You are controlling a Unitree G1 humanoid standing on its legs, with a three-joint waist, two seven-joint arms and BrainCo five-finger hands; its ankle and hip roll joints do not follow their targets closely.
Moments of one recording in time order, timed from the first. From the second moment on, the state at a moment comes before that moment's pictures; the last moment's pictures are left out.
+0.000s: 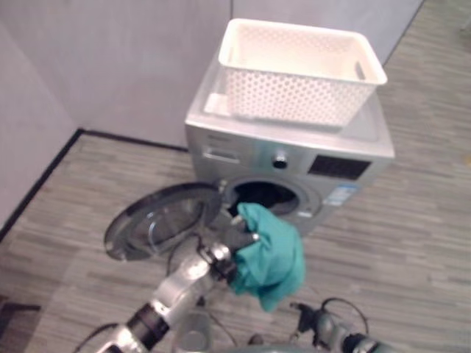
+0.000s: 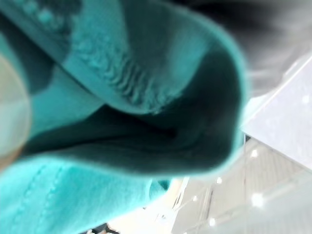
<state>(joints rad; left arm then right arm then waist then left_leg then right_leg) -0.19 0.33 -0.66 0.07 -0.75 -0.01 -0.15 -0.22 -0.25 0.60 1.20 -0.47 0.00 0.02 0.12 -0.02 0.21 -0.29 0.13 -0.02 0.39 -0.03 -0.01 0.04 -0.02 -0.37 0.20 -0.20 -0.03</state>
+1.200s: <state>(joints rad) -0.74 0.16 -0.51 0.45 -0.86 -0.20 0.24 -0.39 -0.17 0.60 1.03 -0.16 -0.01 -0.11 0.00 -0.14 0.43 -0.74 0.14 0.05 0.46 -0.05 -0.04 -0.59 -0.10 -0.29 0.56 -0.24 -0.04</state>
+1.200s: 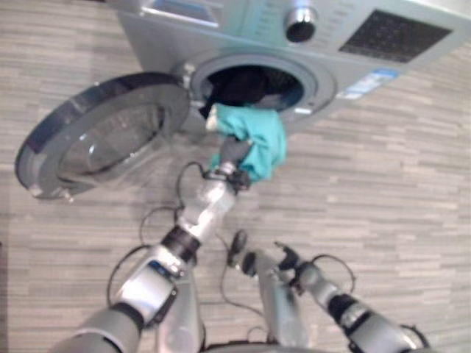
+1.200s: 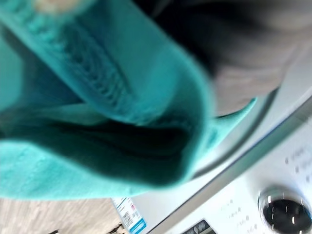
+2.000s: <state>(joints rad) -1.15 0.14 -0.38 0.58 -0.88 -0.29 0.41 -0.40 -0.20 0.60 0.84 -0.12 -0.03 -0.14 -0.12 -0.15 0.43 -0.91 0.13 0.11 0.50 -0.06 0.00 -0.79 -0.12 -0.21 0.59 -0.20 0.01</state>
